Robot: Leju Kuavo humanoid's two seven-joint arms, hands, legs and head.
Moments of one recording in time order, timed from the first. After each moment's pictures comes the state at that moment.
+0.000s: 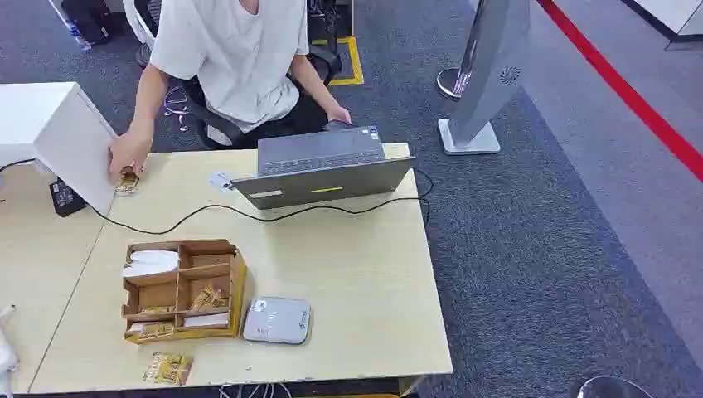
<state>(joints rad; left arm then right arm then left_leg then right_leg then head) -0.07 -0.15 1.23 -0.24 -0.38 0.10 -0.12 -0.06 0.21 -0.40 -0.21 0.71 -0.23 0.14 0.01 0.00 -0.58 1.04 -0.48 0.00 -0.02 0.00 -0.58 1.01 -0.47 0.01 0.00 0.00</state>
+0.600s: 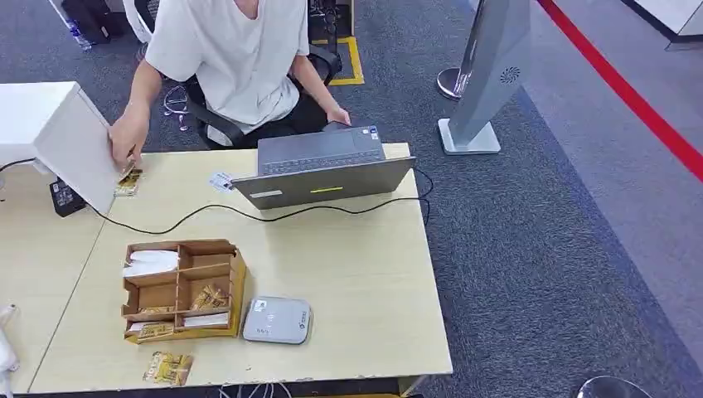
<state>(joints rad) -0.10 -0.10 1.43 -0.46 0.03 -0.18 -0.60 -0.06 0.22 -0.45 -0.21 0.69 -0.25 0.13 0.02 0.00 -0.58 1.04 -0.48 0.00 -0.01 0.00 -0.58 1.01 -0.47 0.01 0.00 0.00</state>
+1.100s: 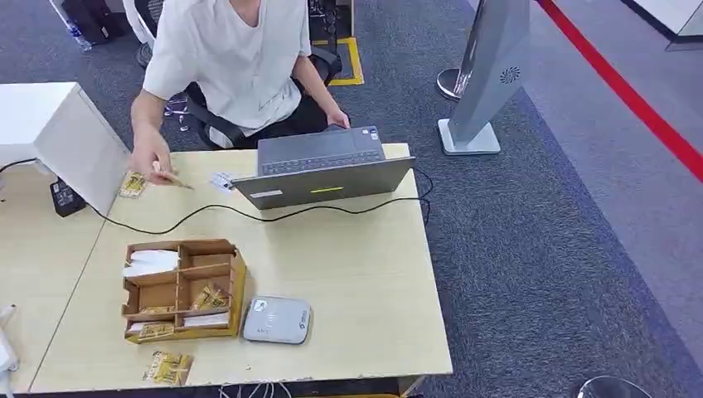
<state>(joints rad) -0.01 -0.32 1.11 -1.31 0.25 -0.02 -0.68 -0.06 0.23 -0.48 -0.21 0.71 -0.25 0.12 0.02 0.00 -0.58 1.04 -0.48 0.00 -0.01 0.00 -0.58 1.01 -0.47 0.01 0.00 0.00</state>
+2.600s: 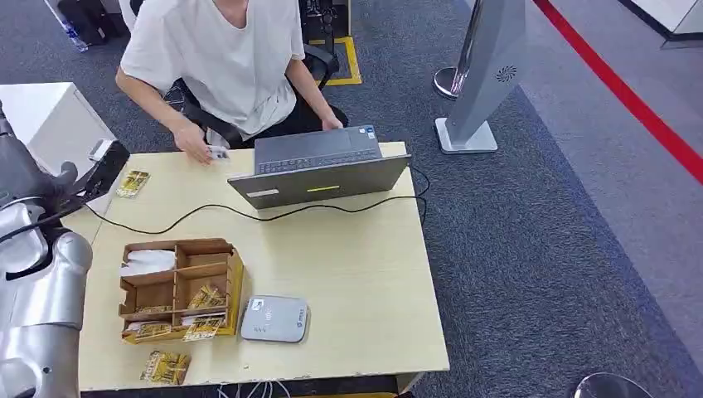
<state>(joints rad) -0.73 0.08 0.02 -0.92 -1.46 0.40 0.15 -0.08 0.23 -0.48 -0.21 0.84 -0.18 0.16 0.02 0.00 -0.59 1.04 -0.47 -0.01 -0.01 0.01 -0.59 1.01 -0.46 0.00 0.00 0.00</state>
